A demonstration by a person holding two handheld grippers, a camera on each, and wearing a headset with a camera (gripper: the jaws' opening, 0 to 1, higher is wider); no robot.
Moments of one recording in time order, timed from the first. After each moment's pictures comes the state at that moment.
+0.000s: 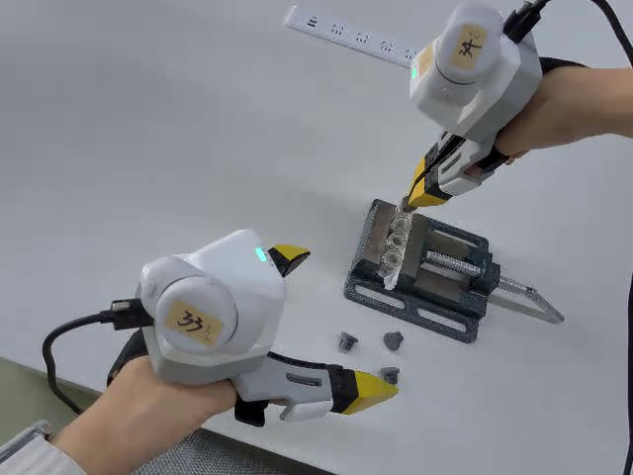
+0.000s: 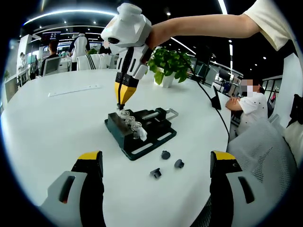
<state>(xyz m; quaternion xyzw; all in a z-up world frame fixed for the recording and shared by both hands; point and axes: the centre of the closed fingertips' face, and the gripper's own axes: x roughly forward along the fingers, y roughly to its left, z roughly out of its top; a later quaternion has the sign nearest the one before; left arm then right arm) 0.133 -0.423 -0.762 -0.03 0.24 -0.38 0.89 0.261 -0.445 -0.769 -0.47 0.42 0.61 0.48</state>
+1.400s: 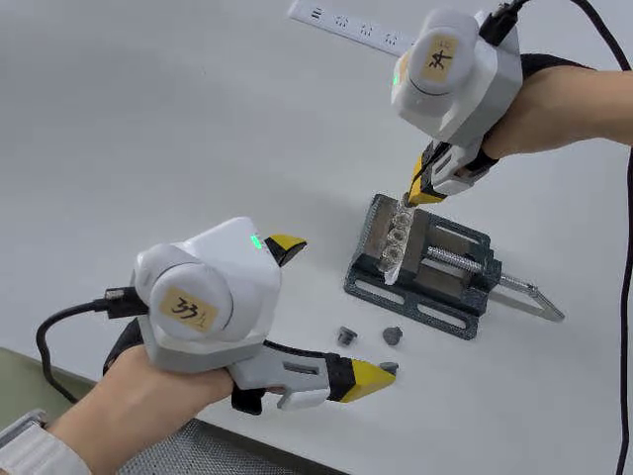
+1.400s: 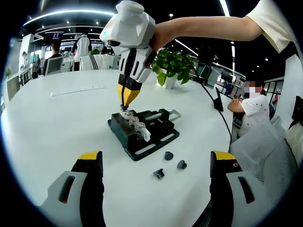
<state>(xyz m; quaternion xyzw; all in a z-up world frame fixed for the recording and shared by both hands) 0.136 -0.418 -0.762 -0.04 0.24 -0.37 0.90 0.261 -0.443 -0.775 -0.52 0.43 0.57 0.47</state>
